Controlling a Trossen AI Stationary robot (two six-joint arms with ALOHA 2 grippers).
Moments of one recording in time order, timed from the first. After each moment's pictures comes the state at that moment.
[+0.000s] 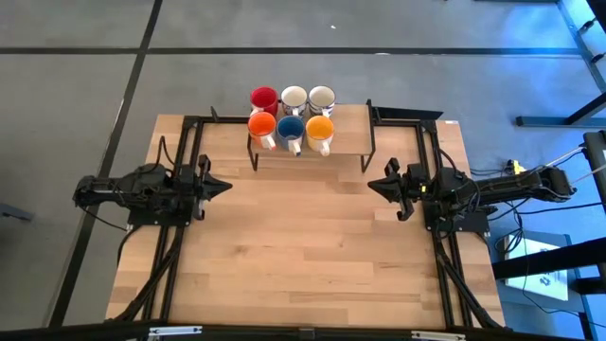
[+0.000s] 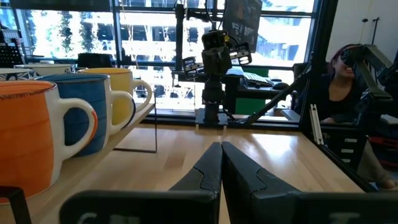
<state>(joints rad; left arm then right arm) -0.04 0.00 0.18 -0.09 -0.10 -0.04 0.02 0.67 0.17 0.76 -0.01 0.30</state>
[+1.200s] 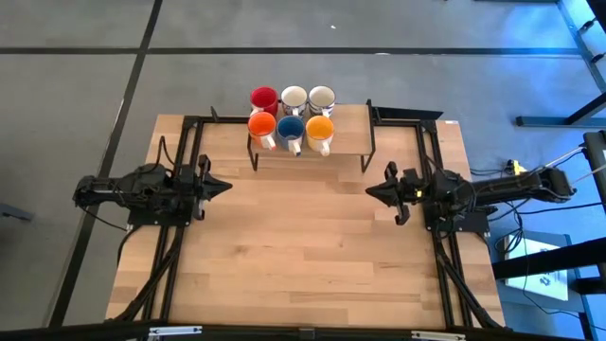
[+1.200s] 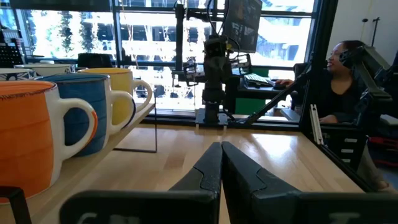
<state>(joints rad) -0.04 0.00 0.18 -0.09 -0.10 -0.04 0.02 0.66 0.15 0.65 -0.04 0.26</state>
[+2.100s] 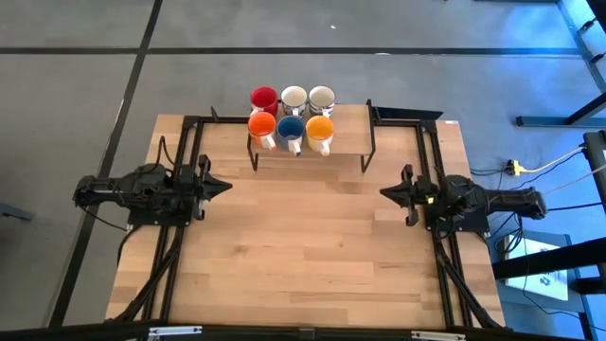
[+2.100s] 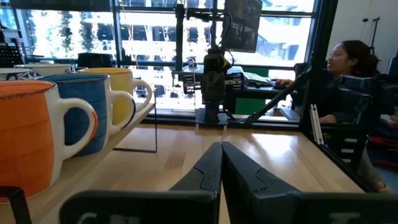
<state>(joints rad) -0.04 0.00 0.18 -0.09 -0.10 -0.04 0.02 0.01 0.01 0.05 0.04 0.12</state>
